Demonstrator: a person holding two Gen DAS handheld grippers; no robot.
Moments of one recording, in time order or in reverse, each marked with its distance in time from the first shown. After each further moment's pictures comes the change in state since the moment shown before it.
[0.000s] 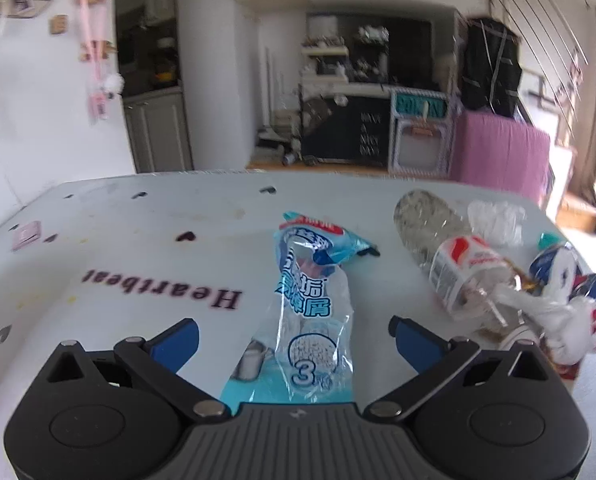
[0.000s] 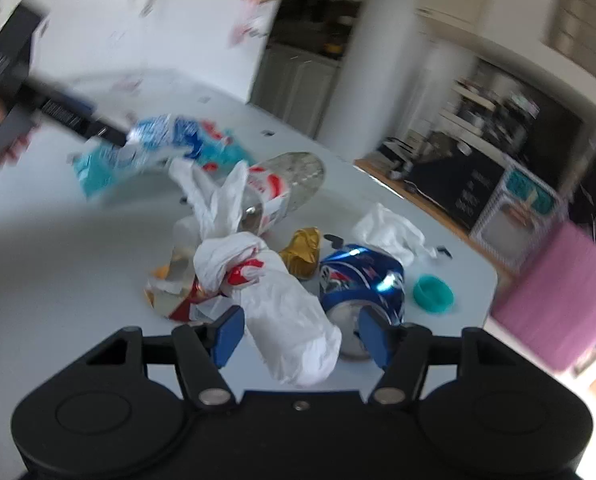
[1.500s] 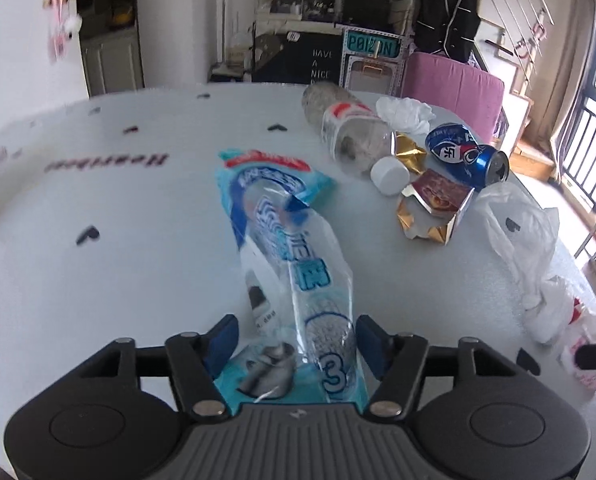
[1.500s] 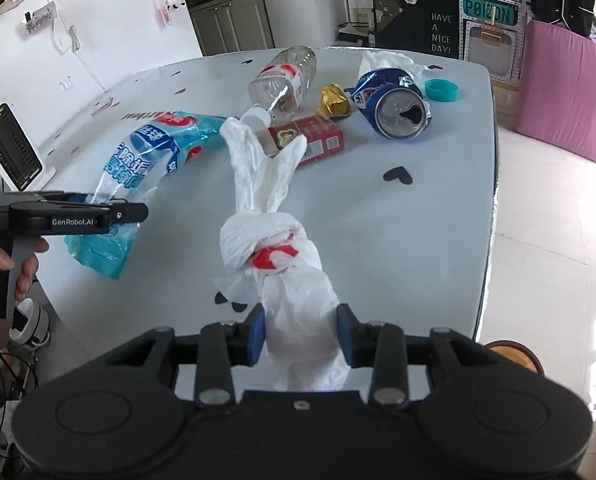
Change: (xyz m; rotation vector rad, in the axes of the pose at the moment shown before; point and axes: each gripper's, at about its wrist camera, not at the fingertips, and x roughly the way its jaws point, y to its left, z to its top) left arm -0.077 -0.052 -0.096 -0.014 0.191 -0.148; right arm -0.090 0.059 -0.065 0.572 0.239 0.125
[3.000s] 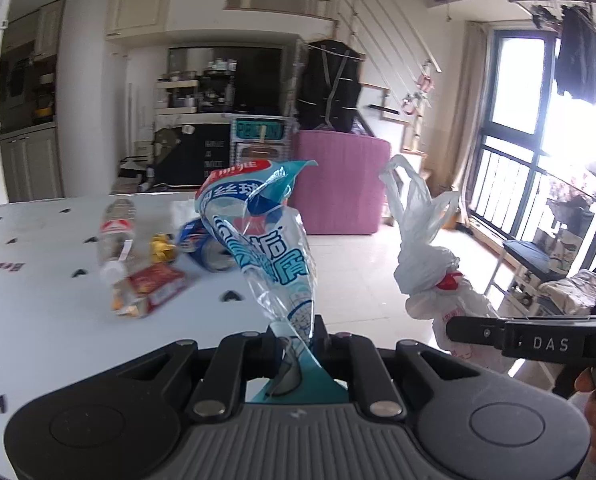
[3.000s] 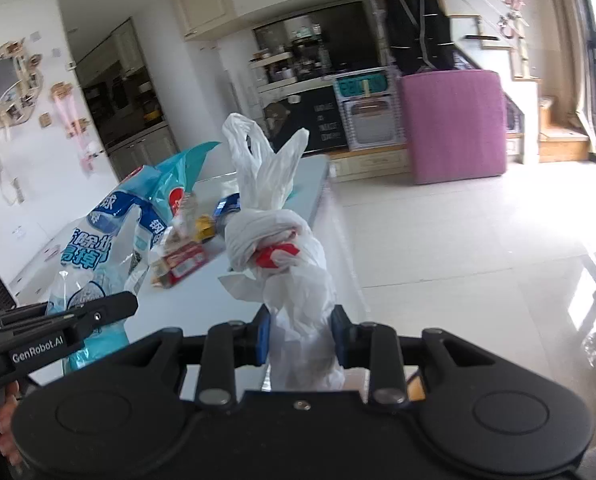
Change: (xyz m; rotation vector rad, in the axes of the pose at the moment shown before) left arm -0.111 -0.250 -0.029 0.133 -0.276 -0.218; right arm -0.156 -0.107 -0.075 0.284 -0.365 -0.172
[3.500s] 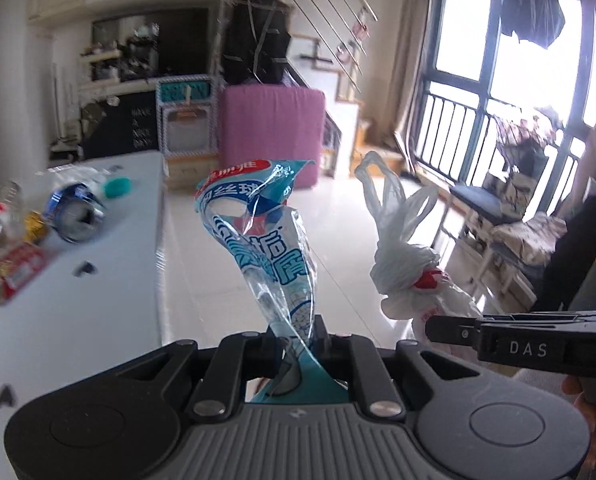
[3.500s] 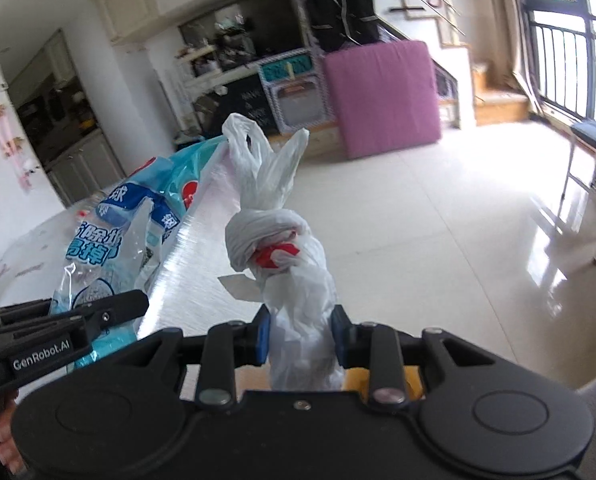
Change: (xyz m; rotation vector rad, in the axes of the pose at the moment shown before) left arm 0.084 -0.106 -0.026 0.094 0.148 -0.149; right arm -0.003 -0.114 -0.024 0.122 0.057 -0.148
